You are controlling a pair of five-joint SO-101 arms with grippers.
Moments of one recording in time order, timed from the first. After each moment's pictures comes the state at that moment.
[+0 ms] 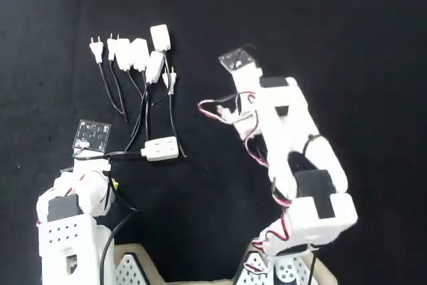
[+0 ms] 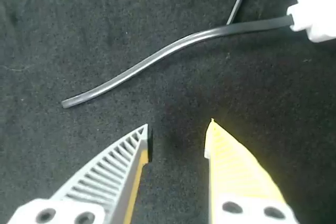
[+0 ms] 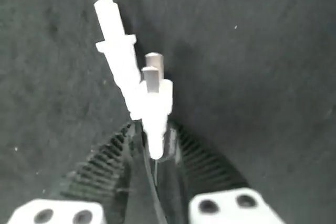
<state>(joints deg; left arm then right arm) -19.2 -74.9 87.1 59.4 -23.7 -7.2 6.6 26.3 59.8 20.7</state>
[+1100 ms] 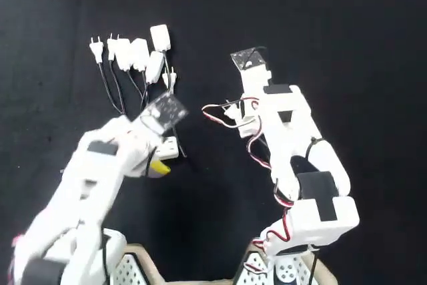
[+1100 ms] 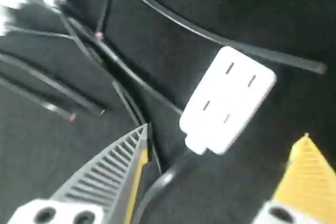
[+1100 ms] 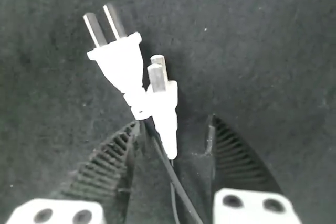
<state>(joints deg) 4.9 -23.8 56.5 38.7 -42.3 -5.8 6.5 29.2 52.4 12.8</state>
